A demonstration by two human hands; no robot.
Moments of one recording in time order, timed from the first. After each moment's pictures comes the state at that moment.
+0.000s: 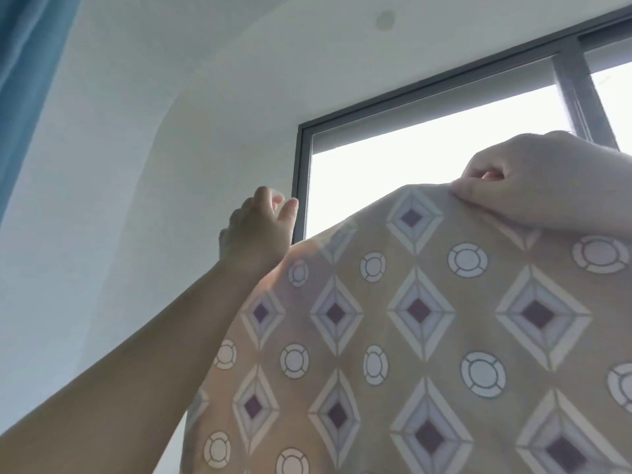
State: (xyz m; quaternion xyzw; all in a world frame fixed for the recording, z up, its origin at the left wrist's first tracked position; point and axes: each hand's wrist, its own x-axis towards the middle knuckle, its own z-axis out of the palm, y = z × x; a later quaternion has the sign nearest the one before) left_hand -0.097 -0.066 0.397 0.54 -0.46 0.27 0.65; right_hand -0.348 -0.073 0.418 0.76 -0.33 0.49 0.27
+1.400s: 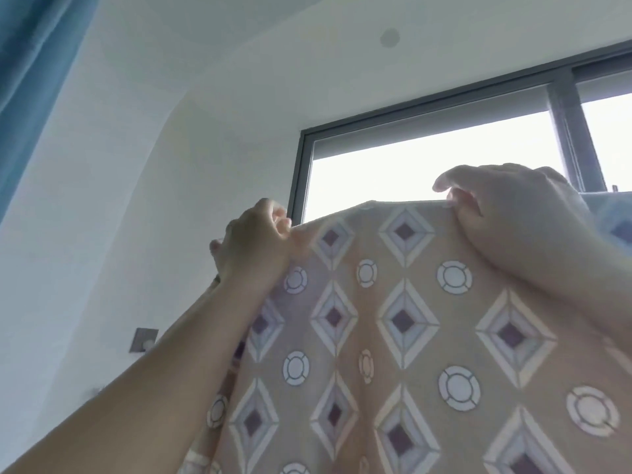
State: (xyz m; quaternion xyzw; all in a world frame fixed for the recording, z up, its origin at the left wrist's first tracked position) left_hand -0.132 -0.048 0.378 0.59 -0.42 0.33 0.61; right_hand -0.358 -0.082 0.403 0.67 -0.25 0.56 0.42
